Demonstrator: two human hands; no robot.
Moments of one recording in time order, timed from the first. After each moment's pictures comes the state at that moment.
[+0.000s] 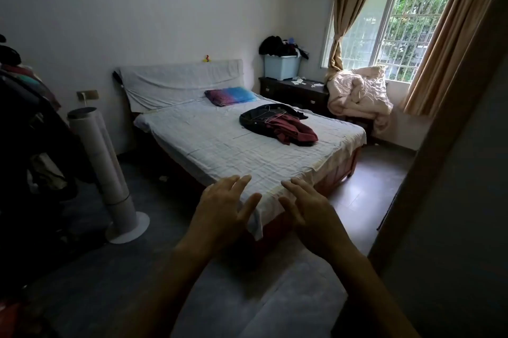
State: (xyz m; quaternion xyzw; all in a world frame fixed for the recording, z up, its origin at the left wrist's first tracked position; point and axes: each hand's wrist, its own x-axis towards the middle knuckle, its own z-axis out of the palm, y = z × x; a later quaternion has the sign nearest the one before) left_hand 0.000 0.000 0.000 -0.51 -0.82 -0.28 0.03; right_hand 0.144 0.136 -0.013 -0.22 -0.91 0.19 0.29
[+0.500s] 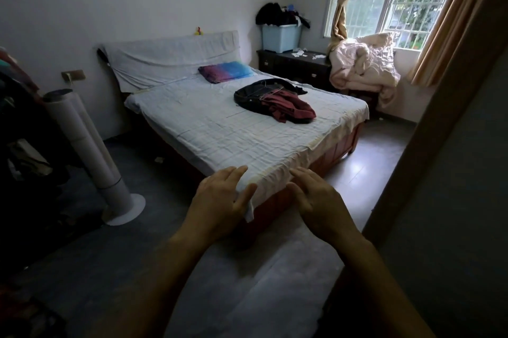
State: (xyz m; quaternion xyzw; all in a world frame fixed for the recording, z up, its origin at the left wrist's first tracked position) left_hand 0.027 0.102 -0.026 -0.51 -0.82 -0.27 0.03; right_hand 0.174 0.255 -0.050 -0.24 -0.90 0.22 0.29
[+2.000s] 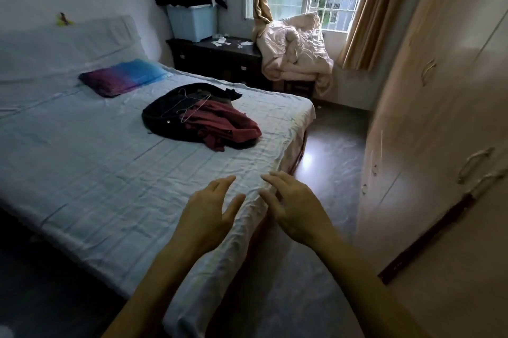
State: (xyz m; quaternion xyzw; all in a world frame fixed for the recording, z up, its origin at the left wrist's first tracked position) left_hand -0.288 0.656 -0.070 -0.60 -0.75 -0.27 -0.08; right_hand -0.121 0.749 -0.072 -0.37 -0.88 0.18 0.24
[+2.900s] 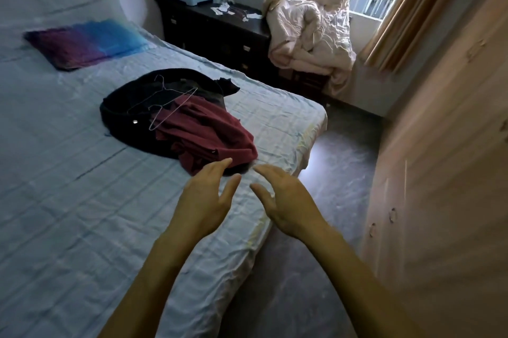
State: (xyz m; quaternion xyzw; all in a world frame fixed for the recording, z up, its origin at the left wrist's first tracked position) left_hand -0.444 1.066 -0.110 -0.53 -0.76 -0.36 -0.12; right_hand -0.290 1.155 -0.099 -0.36 -0.89 0.21 0.17
